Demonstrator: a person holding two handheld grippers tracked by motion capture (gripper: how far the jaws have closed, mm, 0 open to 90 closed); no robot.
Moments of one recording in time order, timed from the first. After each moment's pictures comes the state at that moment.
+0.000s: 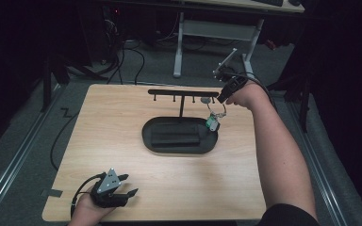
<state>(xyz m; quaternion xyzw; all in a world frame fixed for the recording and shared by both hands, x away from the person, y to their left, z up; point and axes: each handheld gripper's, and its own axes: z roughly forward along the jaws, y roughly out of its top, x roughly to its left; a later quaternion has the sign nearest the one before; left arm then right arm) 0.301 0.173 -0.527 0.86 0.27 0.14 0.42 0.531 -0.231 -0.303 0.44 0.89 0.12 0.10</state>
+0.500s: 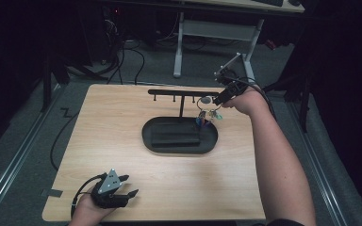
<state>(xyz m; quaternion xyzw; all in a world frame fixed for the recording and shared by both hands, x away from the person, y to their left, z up) 0.300 0.171 -0.527 0.86 0.26 0.14 0.42 0.512 -0.230 -0.306 0.46 0.86 0.16 0.15</state>
